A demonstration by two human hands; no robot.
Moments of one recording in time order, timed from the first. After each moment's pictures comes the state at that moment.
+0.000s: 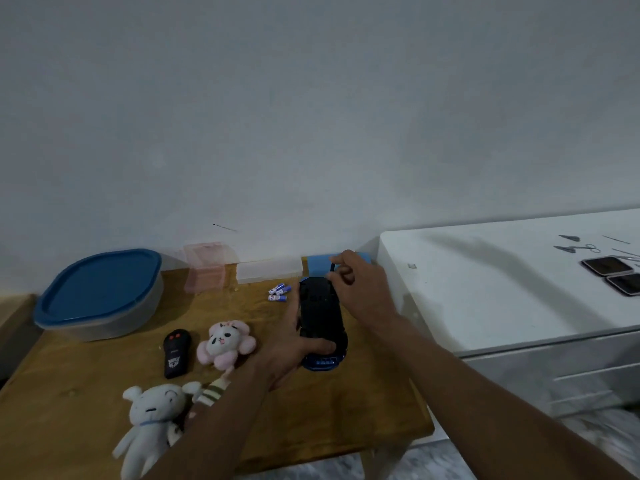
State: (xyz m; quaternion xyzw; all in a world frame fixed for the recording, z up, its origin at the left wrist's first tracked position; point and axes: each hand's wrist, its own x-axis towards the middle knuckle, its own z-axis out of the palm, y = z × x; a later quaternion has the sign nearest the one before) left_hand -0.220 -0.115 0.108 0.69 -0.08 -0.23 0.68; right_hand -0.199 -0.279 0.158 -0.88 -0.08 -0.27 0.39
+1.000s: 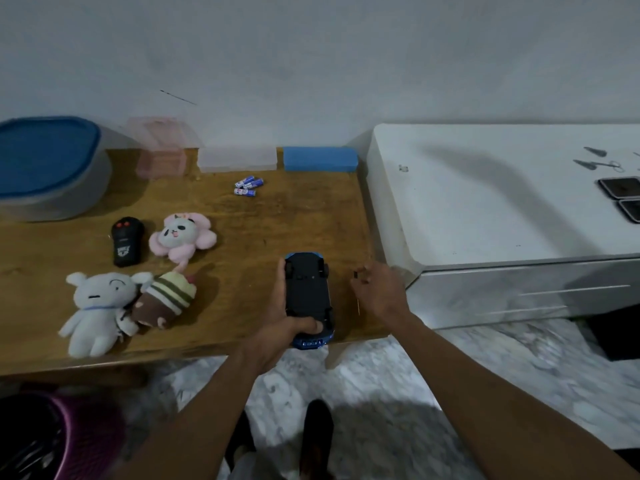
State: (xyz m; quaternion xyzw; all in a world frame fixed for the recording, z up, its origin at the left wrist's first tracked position) left_hand -0.312 -0.164 0.027 0.62 0.06 -0.28 0.73; right_hand -0.276 -0.363 0.027 -0.93 0.14 0.08 0.33
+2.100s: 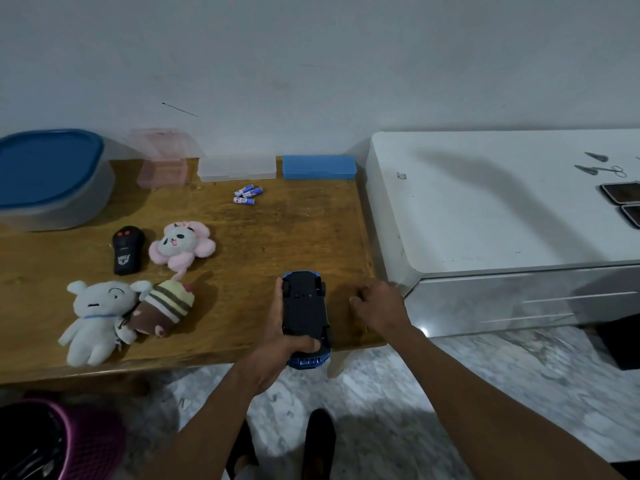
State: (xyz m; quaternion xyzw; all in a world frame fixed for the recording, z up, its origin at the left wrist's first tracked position) left_hand -0.327 -0.165 0.020 0.61 0.06 -0.28 0.74; right_hand -0.282 -0.375 0.005 -0.94 0.13 0.13 0.29
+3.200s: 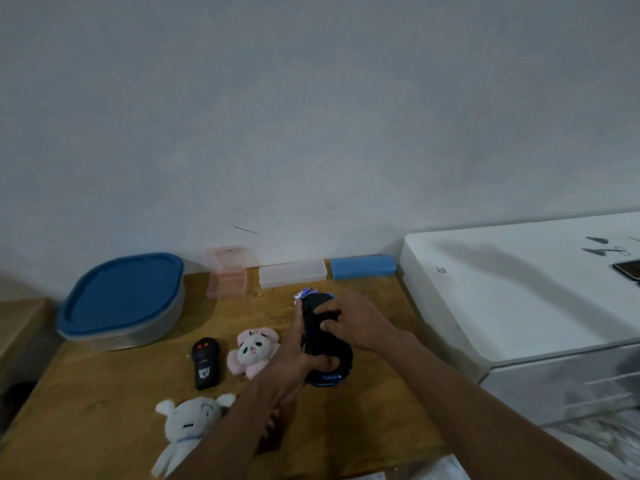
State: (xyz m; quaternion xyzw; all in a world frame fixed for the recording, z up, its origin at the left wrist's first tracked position) left_hand -0.200 -0.051 0.082 0.63 -0.05 -0.27 0.72; right_hand -0.187 -0.207 0.149 -0.96 -0.10 0.07 0.25
